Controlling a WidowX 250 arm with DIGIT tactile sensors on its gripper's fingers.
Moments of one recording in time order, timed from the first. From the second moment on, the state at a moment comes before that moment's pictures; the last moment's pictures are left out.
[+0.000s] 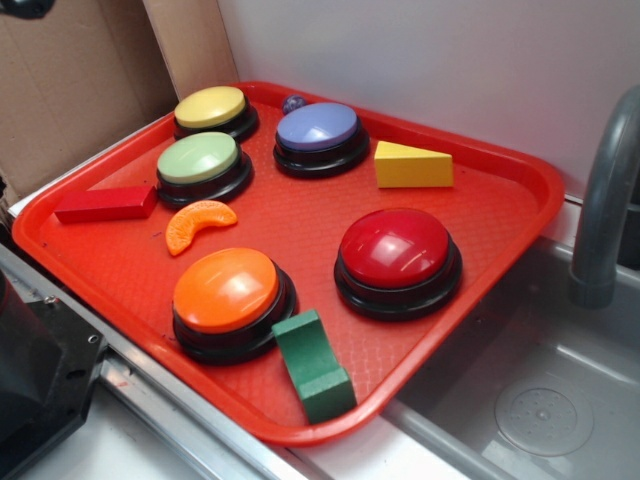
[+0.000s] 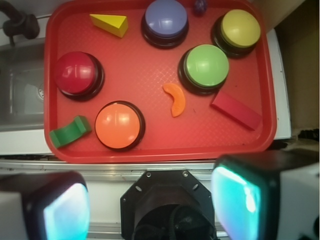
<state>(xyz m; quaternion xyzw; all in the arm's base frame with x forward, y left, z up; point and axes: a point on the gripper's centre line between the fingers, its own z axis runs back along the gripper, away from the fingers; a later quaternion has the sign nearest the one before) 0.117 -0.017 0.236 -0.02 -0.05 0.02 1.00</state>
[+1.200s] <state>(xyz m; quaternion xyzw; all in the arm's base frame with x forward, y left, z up) 0.180 0.009 0.103 0.03 -0.03 0.13 0.99</state>
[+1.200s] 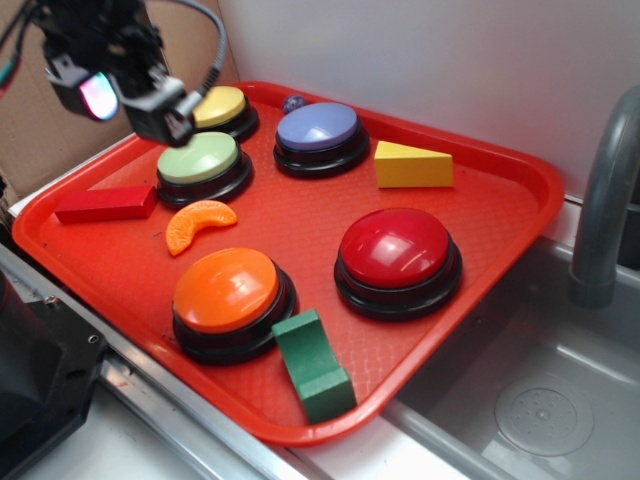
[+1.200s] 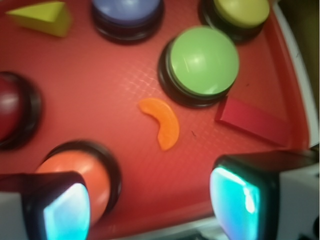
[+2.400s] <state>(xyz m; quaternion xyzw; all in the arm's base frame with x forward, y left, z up) 0.191 0.034 0.022 0.04 -0.06 0.24 0.97</state>
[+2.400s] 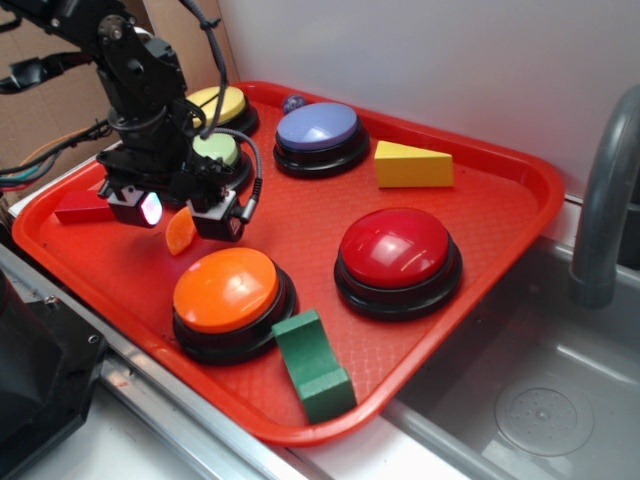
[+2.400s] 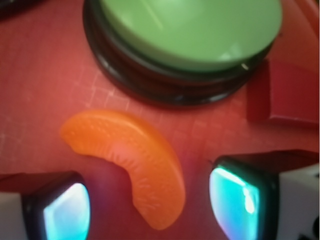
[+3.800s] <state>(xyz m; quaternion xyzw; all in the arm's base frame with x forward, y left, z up) 0.200 0.037 0.009 0.01 -0.08 0.24 0.97</state>
